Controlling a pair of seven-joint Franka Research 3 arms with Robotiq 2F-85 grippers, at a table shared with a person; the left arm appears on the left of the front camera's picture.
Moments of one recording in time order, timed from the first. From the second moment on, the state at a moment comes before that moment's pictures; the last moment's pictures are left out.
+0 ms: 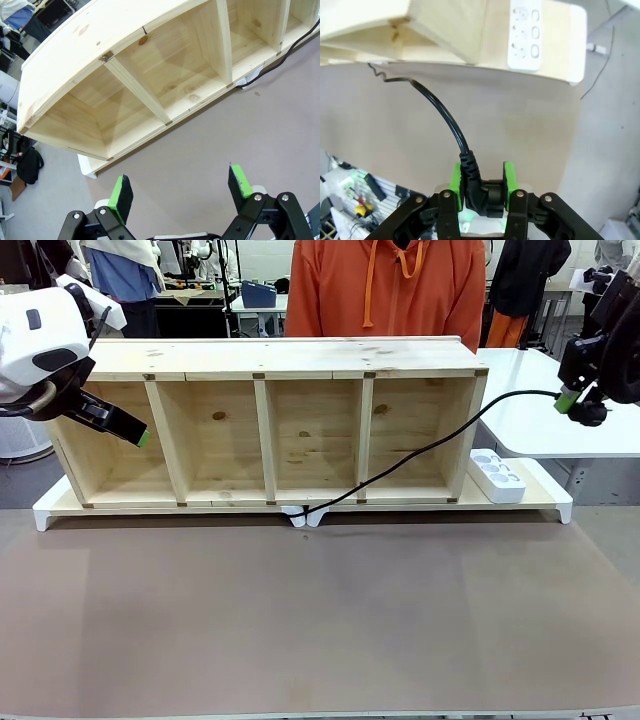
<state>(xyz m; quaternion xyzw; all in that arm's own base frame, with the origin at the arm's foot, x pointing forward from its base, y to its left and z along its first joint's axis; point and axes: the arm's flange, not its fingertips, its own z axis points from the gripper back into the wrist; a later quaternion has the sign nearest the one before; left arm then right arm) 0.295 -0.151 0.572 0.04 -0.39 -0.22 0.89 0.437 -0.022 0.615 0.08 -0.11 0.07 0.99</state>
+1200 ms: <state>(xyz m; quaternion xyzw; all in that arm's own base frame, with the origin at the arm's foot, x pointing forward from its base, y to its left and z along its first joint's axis) 0.295 -0.151 0.572 0.04 -0.39 -0.22 0.89 0.523 -0.023 0.618 0.06 -0.09 0.03 0.99</state>
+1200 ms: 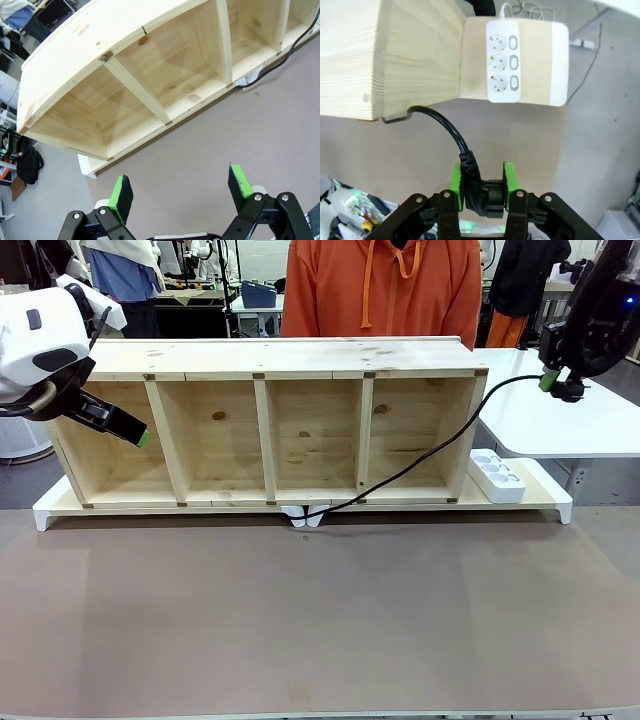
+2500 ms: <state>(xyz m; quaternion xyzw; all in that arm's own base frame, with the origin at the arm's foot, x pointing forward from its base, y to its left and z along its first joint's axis) 0.295 -0.151 0.572 0.04 -0.39 -0.22 0.89 0.558 -0.007 0.594 0.06 -0.06 0.04 1.00</state>
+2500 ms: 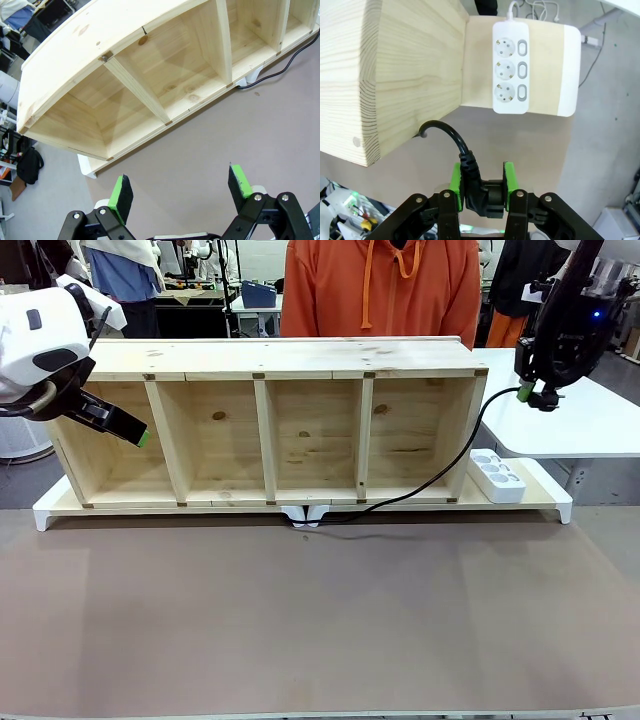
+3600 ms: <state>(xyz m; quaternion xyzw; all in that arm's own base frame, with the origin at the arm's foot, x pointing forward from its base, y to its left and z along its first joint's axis) 0.295 -0.151 0.572 0.04 -0.39 -0.22 0.89 0.584 -0.010 0.615 0.05 -0.08 0.05 0.99</state>
